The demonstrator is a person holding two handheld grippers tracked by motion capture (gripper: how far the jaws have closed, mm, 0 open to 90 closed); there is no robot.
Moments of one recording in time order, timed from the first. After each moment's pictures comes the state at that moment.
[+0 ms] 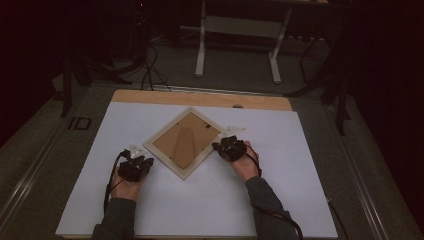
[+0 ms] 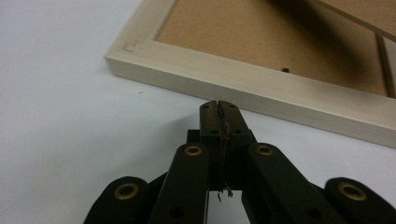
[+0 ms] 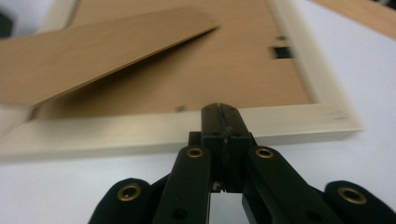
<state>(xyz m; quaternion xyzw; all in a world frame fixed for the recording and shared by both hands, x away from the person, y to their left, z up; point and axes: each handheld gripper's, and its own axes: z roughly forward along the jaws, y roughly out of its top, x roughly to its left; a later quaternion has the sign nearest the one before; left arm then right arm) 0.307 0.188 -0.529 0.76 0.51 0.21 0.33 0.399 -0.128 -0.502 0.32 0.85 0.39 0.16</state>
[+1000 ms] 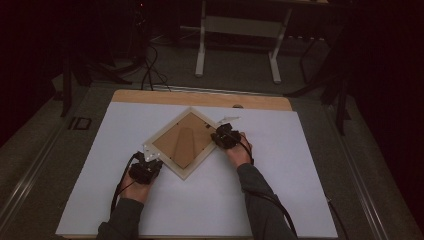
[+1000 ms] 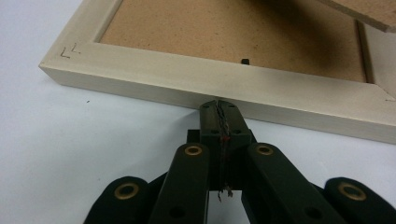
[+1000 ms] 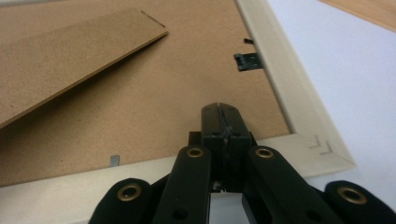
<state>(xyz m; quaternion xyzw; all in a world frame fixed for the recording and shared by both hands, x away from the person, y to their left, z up) 0.308 0.162 -0.535 0.79 0.49 0.21 0.31 0.445 -0.109 -0.518 0.37 0.84 0.35 0.16</state>
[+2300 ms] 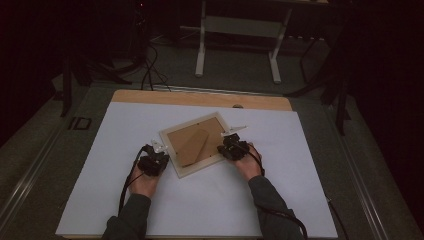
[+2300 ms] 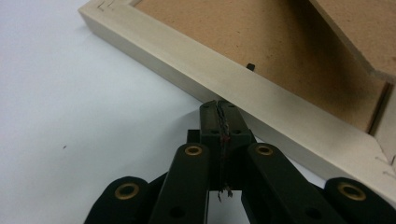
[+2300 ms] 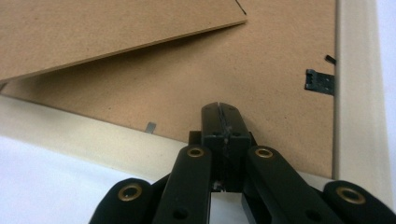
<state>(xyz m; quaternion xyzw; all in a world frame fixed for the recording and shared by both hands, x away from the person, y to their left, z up) 0.337 0.143 -0.533 0.78 0.50 0.21 0.31 0.404 -0.136 -0.512 0.37 0.86 0.33 0.12</state>
